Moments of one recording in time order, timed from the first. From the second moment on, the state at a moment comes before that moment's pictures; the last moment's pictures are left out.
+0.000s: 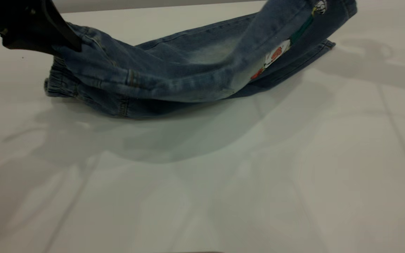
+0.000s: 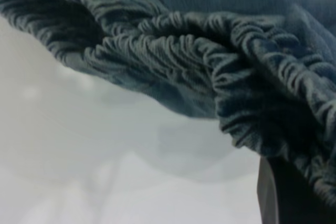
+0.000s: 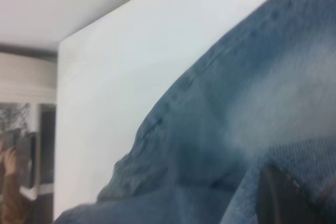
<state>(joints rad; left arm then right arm) -0.18 1.60 -0.85 -0.69 0.37 0.06 -0.11 2.14 -1.43 1.39 0.87 -0.75</state>
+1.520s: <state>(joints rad) -0.18 1.98 -0.85 -0.84 -0.25 -0.61 -0.02 2.61 -1.87 1.66 0.79 -0.45</state>
